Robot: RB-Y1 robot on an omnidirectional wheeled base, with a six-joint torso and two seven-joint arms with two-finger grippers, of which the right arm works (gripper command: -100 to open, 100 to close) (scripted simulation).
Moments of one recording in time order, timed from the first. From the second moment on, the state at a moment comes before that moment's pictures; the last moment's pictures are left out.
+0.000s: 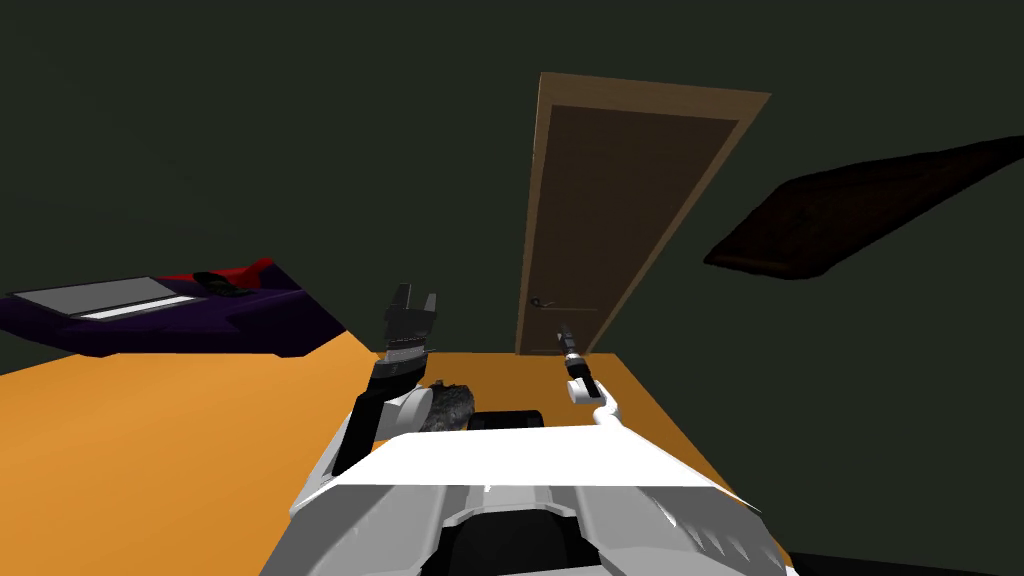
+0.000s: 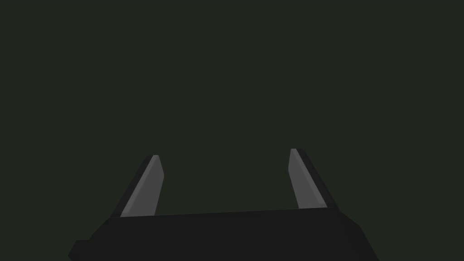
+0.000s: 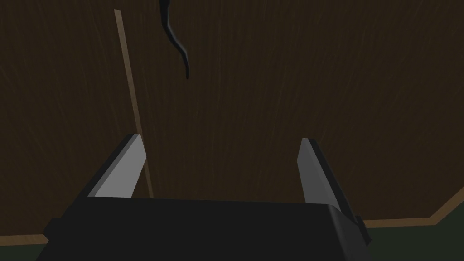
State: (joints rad) arm 0.00 -0.22 0.00 -1.07 -0.09 -0.63 -0.06
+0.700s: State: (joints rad) arm -0.06 -0.25 -0.01 -0.92 -0.10 -0.63 -0.06
